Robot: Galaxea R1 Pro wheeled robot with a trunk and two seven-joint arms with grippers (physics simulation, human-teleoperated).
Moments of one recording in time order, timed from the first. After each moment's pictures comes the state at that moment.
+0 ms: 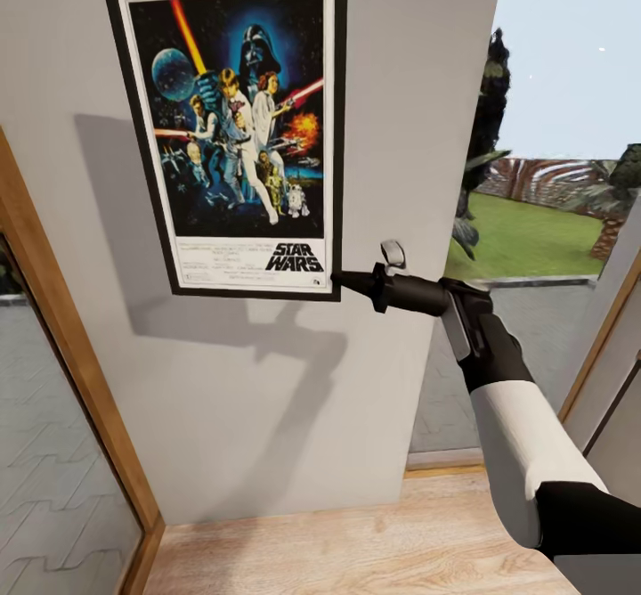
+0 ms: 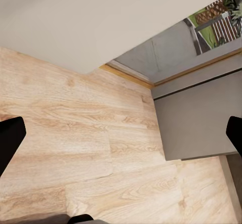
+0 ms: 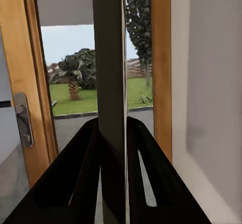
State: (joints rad) left arm -0.20 0.32 -1.37 -0.09 2.05 -0.28 -1.19; right arm -1.03 0.03 -0.04 -1.01 -0.19 0.45 1.41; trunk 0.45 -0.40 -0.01
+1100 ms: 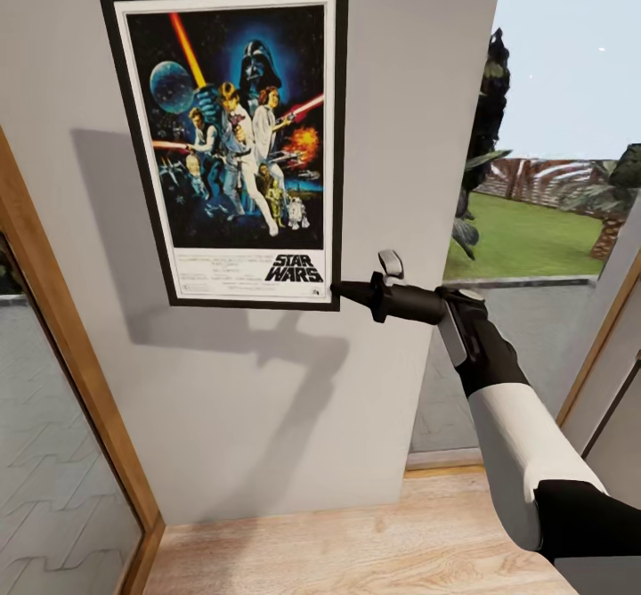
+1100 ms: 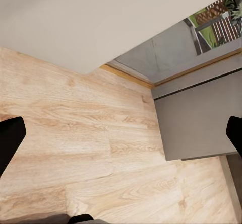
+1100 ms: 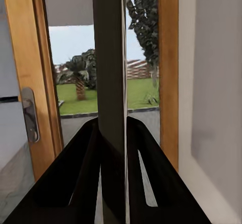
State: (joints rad) left arm -0.20 0.32 -1.37 -0.09 2.05 -0.28 -1.19; right arm -1.02 0.03 -0.04 -0.94 -0.19 0.38 1.46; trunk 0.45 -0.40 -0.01
